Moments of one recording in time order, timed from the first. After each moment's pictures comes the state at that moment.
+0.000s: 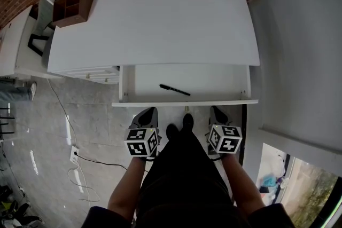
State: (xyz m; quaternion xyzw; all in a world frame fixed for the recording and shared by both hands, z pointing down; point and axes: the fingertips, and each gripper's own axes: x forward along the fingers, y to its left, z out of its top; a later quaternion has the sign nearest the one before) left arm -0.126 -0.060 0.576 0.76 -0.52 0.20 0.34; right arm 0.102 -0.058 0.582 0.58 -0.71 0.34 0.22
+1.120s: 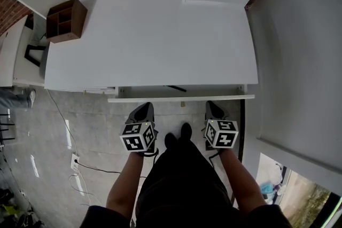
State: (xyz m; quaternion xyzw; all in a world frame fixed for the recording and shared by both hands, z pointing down) left arm -0.123 -0.162 0.575 0.74 -0.54 0.19 0.35; right arm 0.105 -0.159 0.581 0.57 -0.72 0.33 0.22
